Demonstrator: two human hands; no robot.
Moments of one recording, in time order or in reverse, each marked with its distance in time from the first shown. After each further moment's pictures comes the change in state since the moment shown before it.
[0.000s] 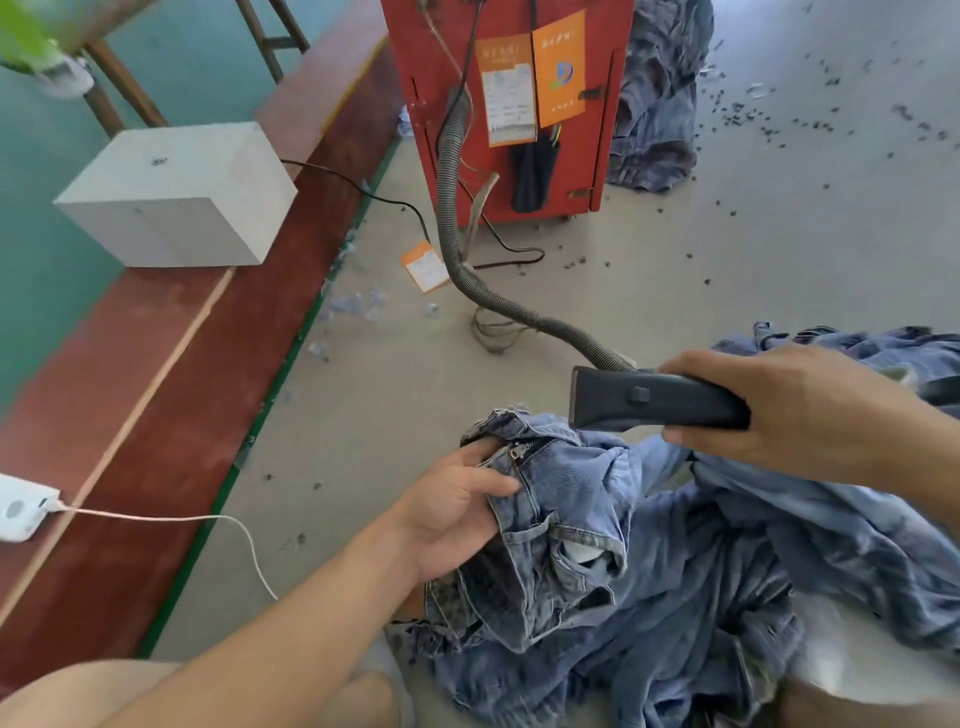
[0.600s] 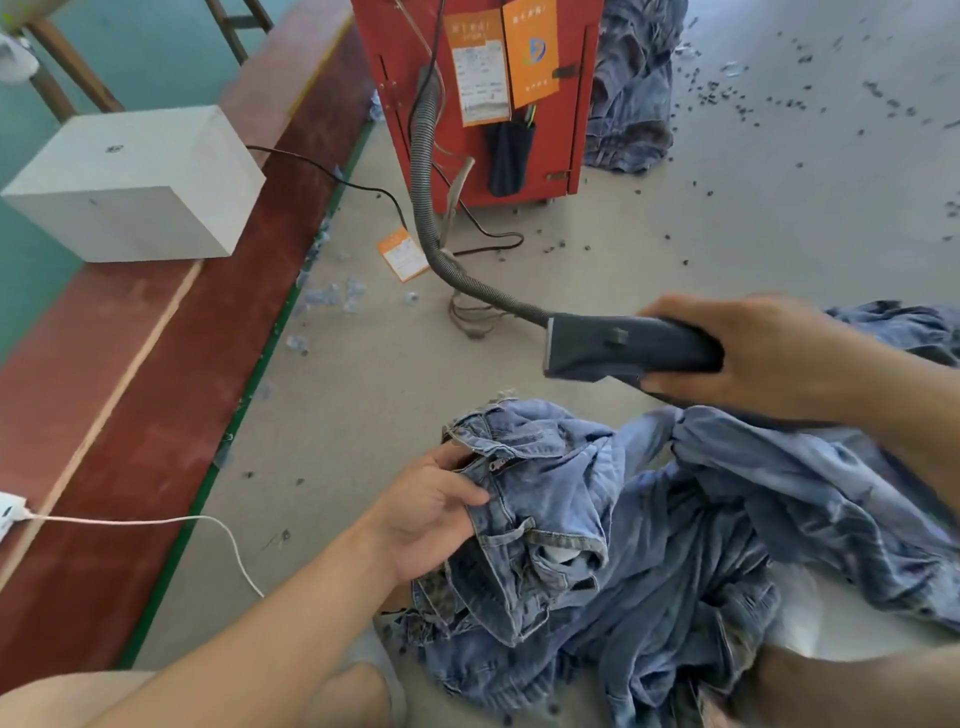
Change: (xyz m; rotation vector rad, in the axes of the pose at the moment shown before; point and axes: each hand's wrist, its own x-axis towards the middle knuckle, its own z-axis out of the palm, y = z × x) left_hand -0.002 -0.010 -0.008 -0.041 0.045 -0.012; right_hand 0.014 0.008 -0.006 0.150 0.046 0.009
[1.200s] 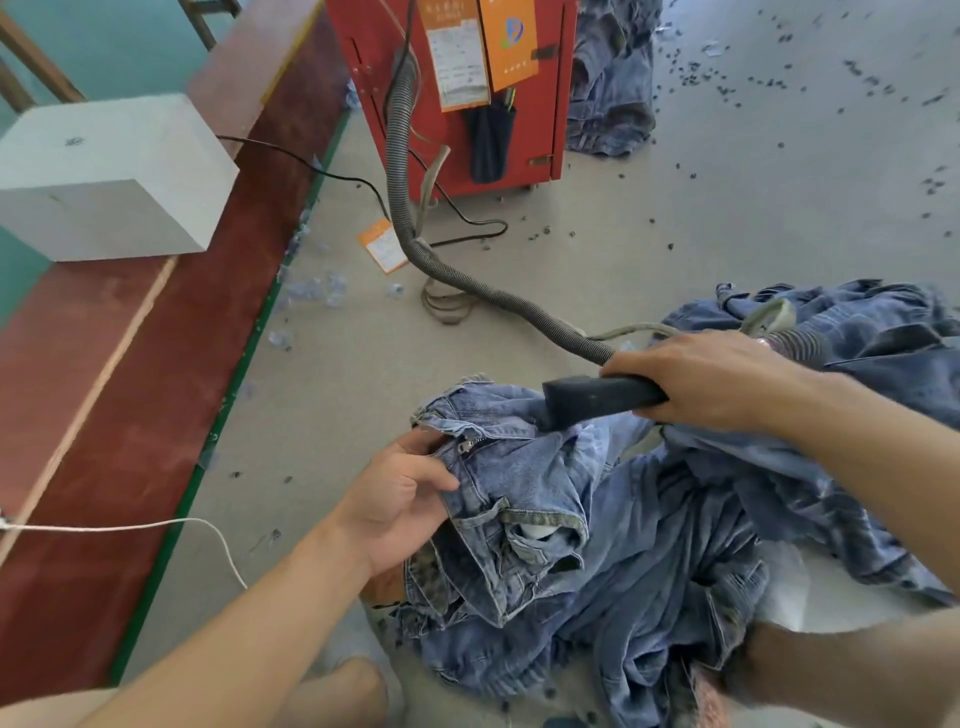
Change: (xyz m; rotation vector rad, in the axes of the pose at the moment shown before) left_hand 0.000 0.008 -0.010 -0.017 -0.024 0.036; right_hand 0.017 0.034 0.059 -0.348 -0.211 0.031
